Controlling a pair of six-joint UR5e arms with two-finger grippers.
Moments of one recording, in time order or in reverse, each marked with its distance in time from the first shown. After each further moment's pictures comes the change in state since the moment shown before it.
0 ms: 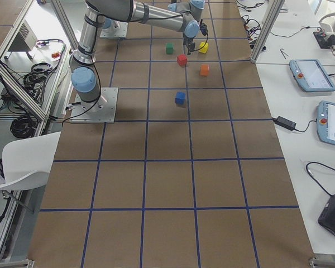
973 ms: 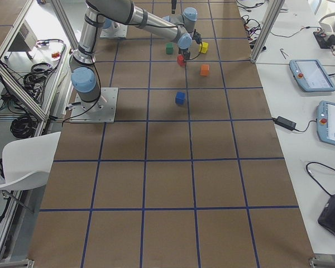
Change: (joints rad) left arm 0.001 0.000 0.000 -0.003 0.001 0.000; right arm 0.000 0.002 0.149 -0.184 -0.001 -0.053
